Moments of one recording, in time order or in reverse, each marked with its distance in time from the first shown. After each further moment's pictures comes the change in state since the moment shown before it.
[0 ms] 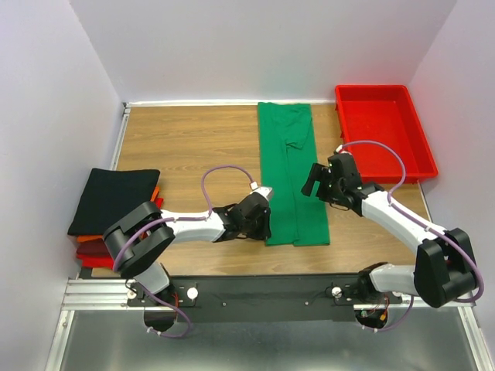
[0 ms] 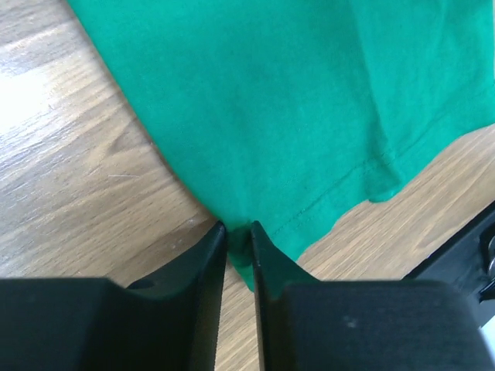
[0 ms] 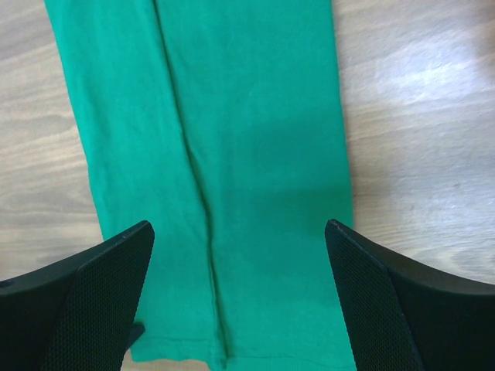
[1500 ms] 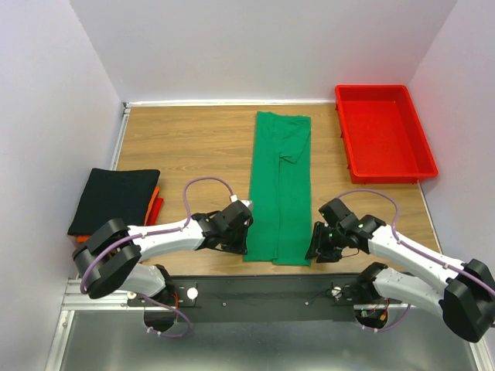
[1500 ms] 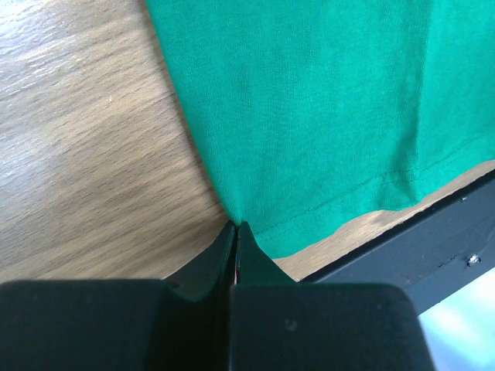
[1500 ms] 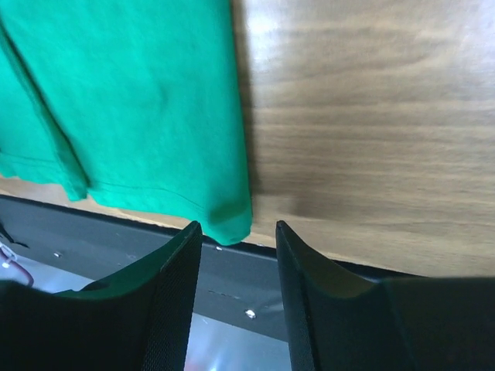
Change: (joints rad) left arm 0.020 -0.241 -0.125 -0.322 0.060 -0.052; right arm 0.256 -0.288 -0.286 -0.385 -0.245 0.274
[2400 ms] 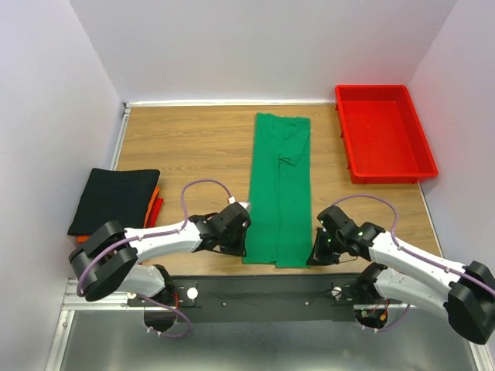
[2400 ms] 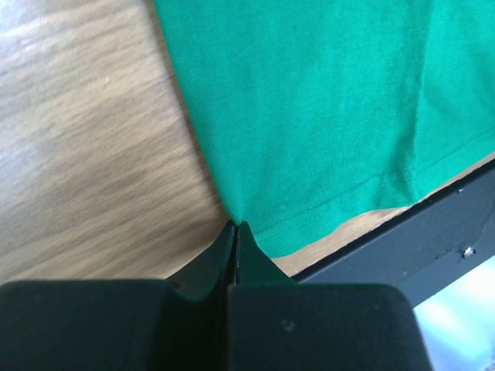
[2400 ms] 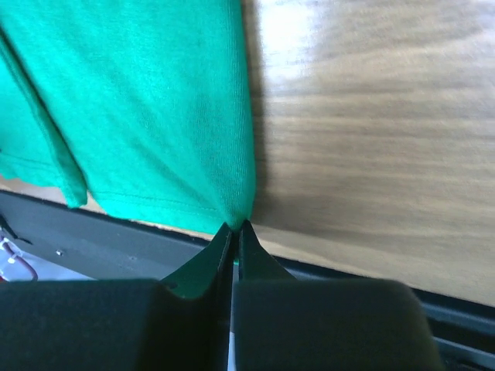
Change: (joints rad) left arm 0.000 -0.022 -0.023 0.007 0.013 -0.018; right arm 0.073 -0.015 -0.082 0.101 -0.005 0.087
